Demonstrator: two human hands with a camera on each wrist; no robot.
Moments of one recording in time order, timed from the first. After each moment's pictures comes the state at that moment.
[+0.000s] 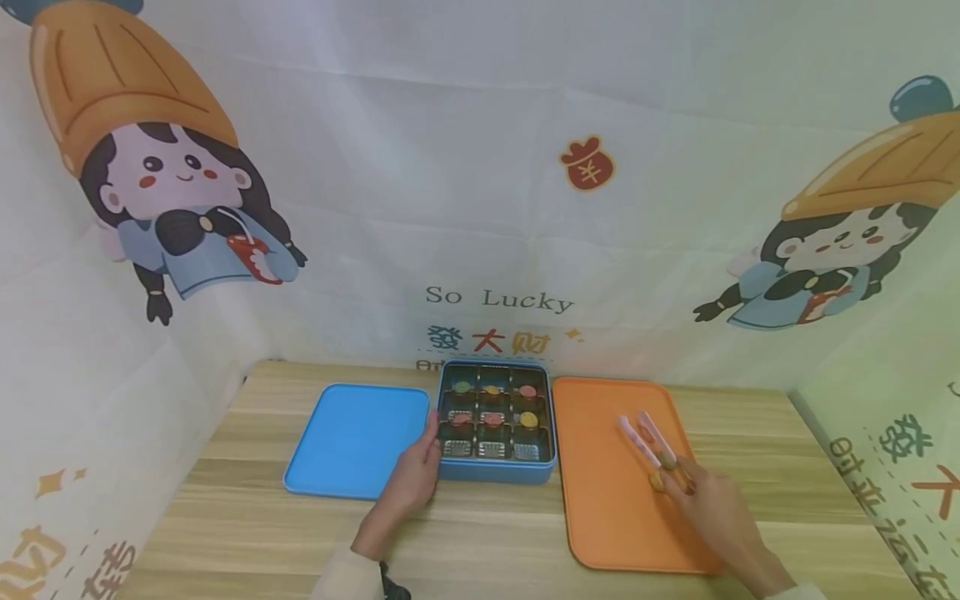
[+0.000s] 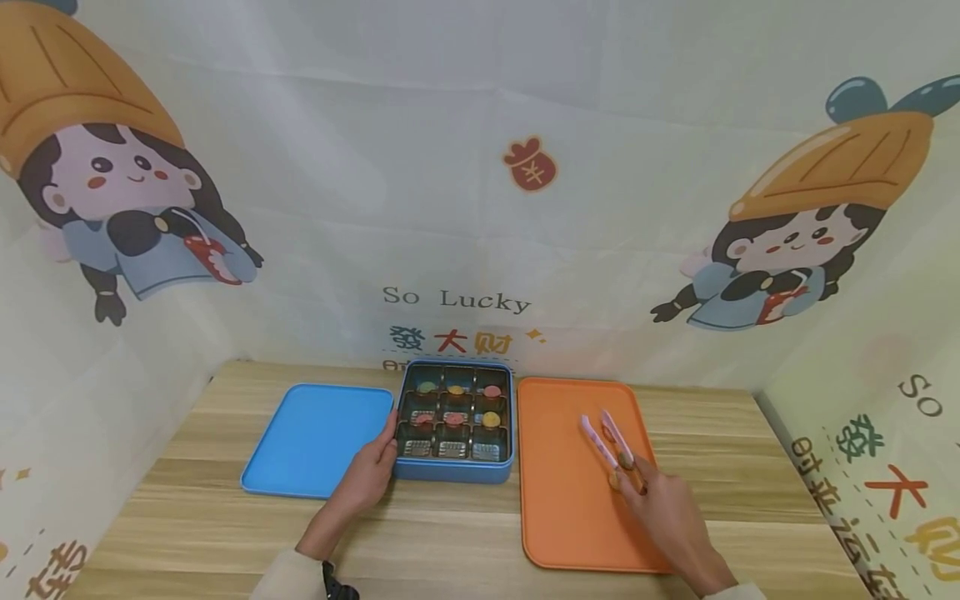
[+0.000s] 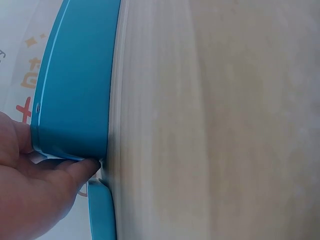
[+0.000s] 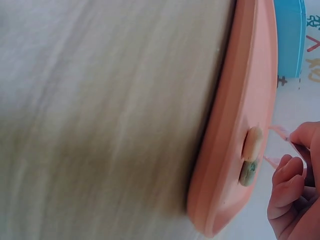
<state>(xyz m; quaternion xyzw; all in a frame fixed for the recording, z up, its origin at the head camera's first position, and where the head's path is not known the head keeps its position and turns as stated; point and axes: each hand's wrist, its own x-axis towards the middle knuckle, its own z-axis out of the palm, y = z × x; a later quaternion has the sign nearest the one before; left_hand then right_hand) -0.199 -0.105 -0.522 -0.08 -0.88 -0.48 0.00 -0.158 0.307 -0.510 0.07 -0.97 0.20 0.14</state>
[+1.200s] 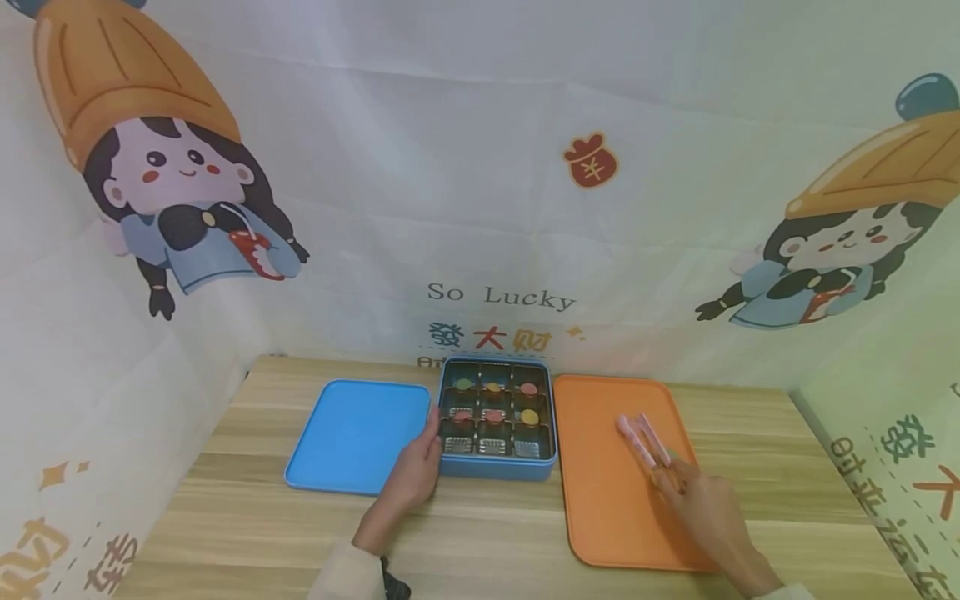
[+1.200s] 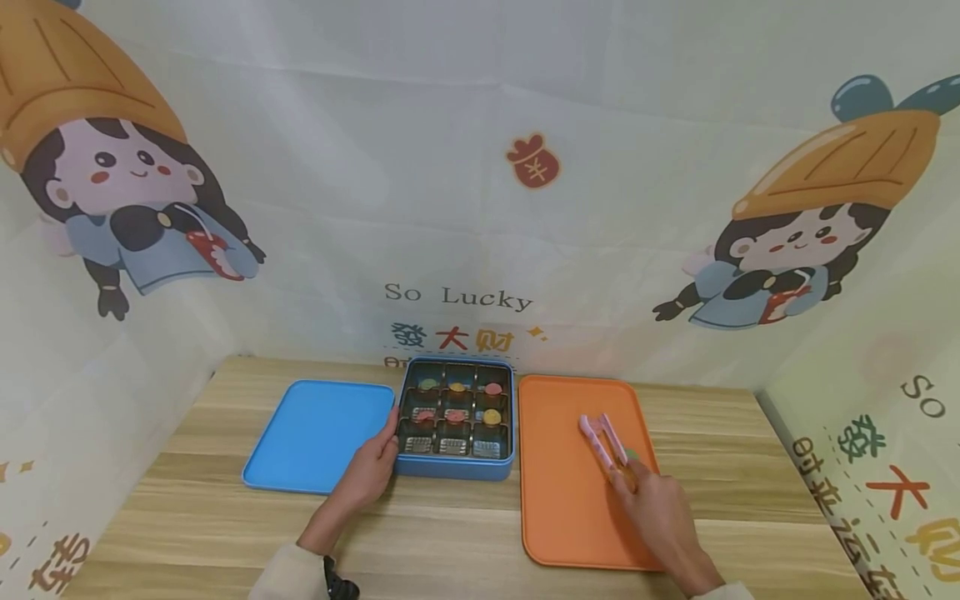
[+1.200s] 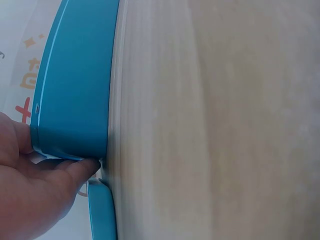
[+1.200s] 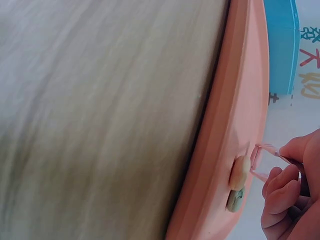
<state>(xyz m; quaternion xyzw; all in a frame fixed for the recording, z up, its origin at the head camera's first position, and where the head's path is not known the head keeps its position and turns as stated) -0.200 -0.105 -0.523 -0.08 -0.88 -0.47 0.00 -0.156 0.293 -0.511 0.09 -0.96 0.16 0.22</state>
